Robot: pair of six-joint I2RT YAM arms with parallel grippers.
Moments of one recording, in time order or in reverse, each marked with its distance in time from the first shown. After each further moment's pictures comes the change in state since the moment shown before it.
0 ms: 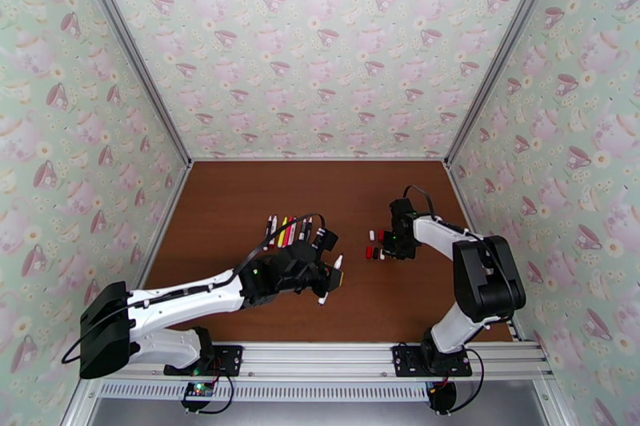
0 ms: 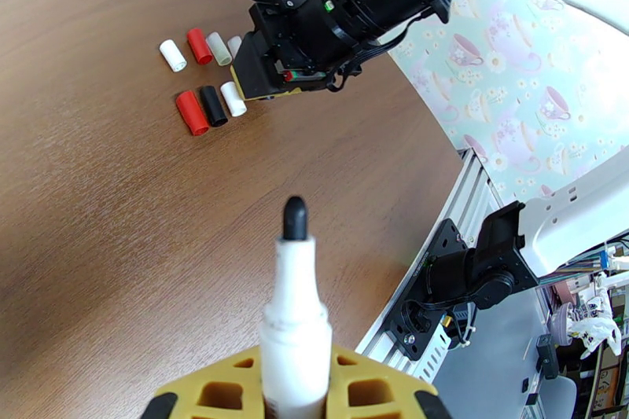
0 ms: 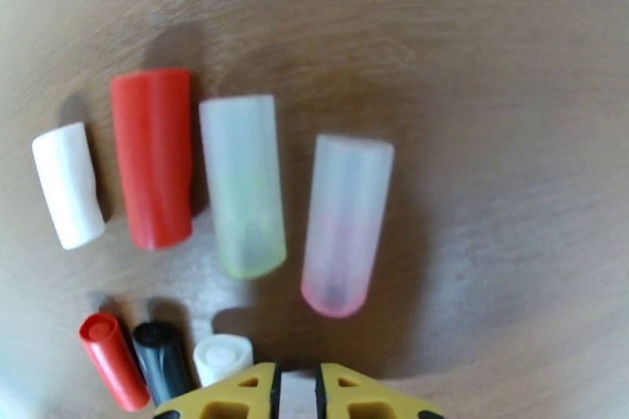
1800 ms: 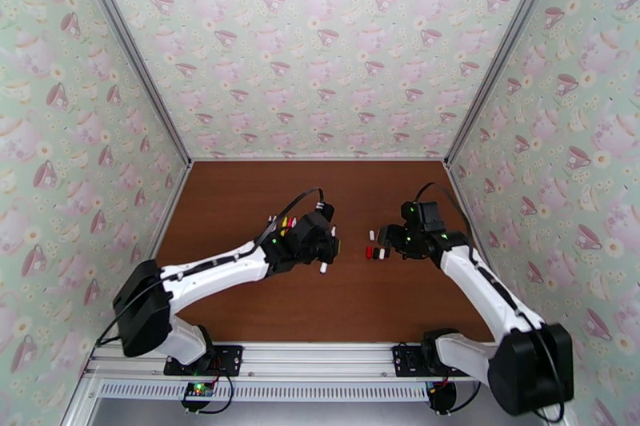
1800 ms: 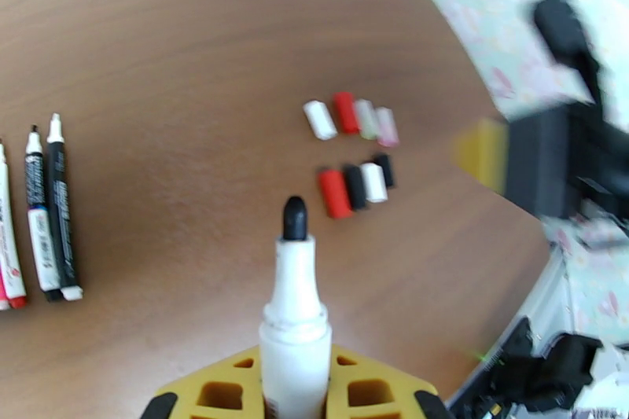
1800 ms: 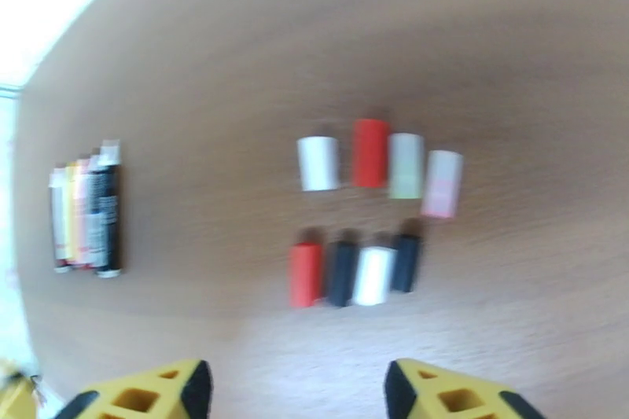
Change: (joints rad) left arm 0.144 0.277 0.303 -0.203 -0.182 -0.003; right arm 0.000 -0.576 -0.158 0.067 -0.214 0.091
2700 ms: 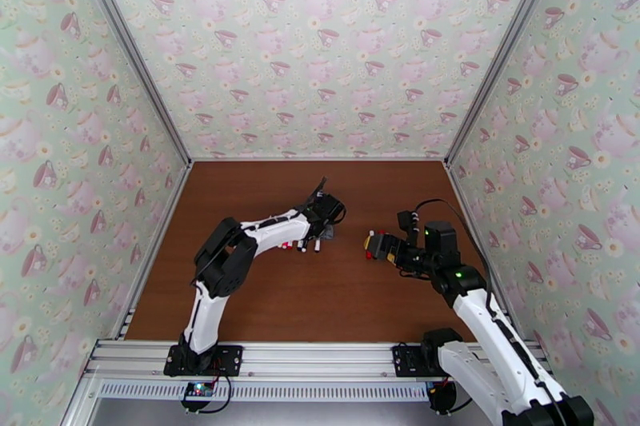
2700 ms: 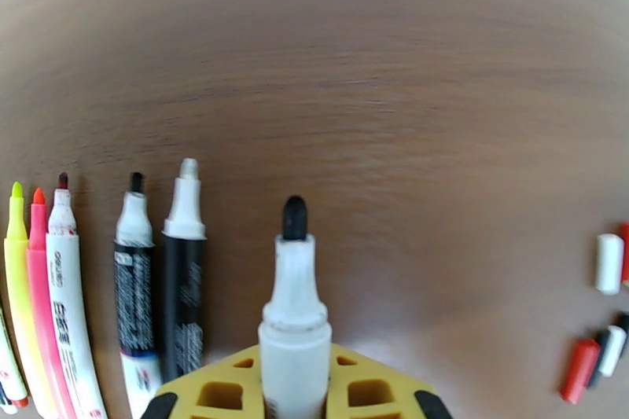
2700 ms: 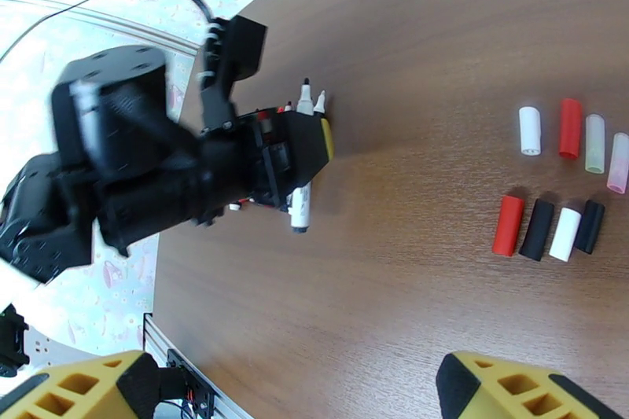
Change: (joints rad) left arm 0.166 0.554 0.415 -0.250 -0.214 -0.044; right arm 0.000 -0.264 -0.201 0.197 -0.364 0.124
